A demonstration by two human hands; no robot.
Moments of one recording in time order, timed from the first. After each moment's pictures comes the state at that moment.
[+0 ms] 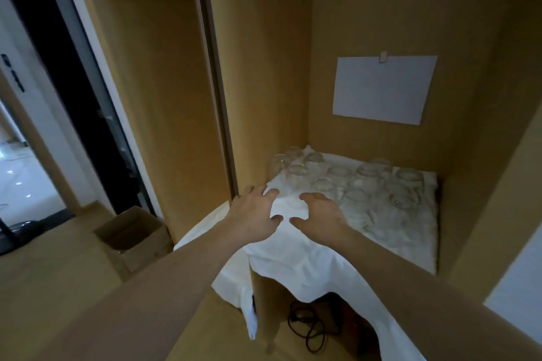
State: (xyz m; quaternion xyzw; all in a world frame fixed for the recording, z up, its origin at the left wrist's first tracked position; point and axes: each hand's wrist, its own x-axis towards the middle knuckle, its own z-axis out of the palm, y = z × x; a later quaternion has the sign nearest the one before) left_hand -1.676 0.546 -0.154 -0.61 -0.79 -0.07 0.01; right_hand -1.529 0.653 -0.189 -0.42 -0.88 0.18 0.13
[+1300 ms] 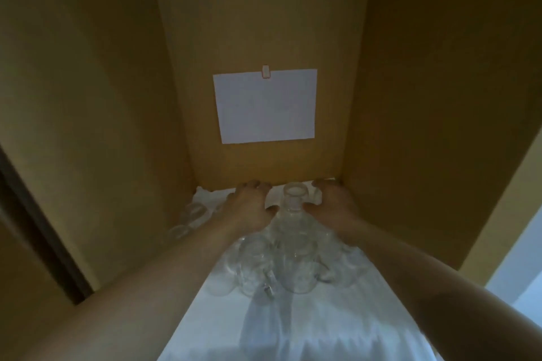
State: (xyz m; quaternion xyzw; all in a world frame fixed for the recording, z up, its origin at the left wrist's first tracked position) left_hand -1.683 0.853 -0.153 -0.81 -0.58 -0.12 -0.07; right_hand -1.471 0.833 -0.158 -0.68 -0.68 0.11 0.25
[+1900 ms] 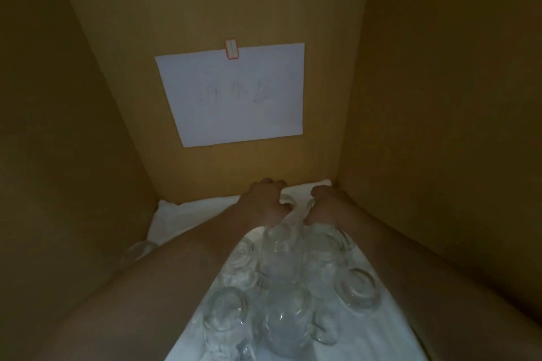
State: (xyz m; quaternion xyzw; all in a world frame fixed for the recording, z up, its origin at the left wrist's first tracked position) left_hand -1.601 0.998 -0.180 -0.82 -0.54 -0.06 -0.17; right_hand -1.426 0.972 -0.182 -0.73 -0.64 0.22 0.03
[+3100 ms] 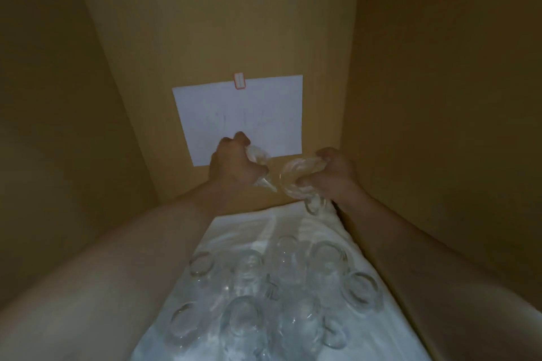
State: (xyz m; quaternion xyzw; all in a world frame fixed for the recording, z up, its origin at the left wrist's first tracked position) left_hand -1.649 1.002 -0.072 -0.71 -0.61 -0.33 -0.10; right_hand -1.451 0.949 -0.092 -0.70 -0.51 0.24 0.44
